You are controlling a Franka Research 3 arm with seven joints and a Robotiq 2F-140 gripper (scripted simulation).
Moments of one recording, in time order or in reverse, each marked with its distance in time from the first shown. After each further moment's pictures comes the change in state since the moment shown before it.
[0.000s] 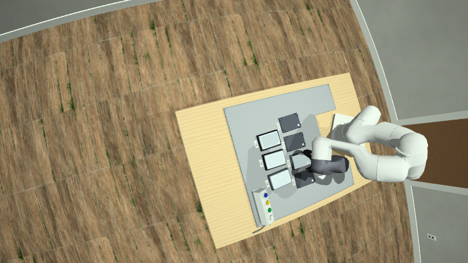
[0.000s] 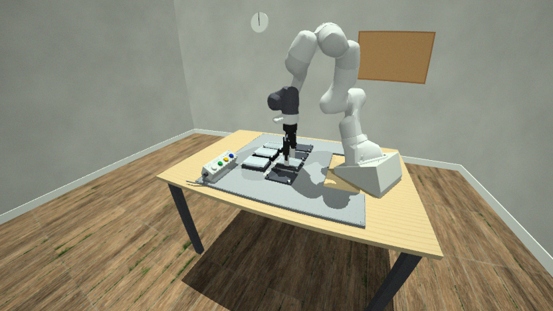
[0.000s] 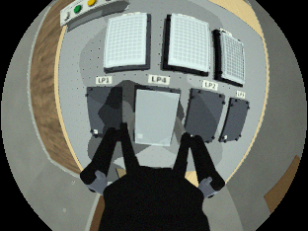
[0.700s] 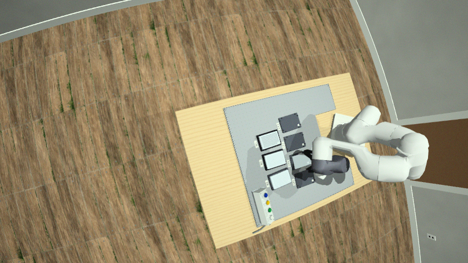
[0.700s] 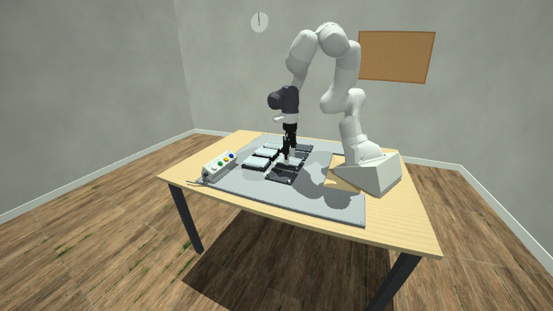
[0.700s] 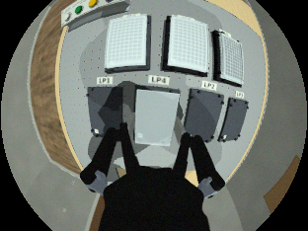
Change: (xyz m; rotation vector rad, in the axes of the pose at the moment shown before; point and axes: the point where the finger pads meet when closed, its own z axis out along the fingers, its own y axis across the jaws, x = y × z) arm 0.001 0.000 -0.005 0.000 0.003 -0.001
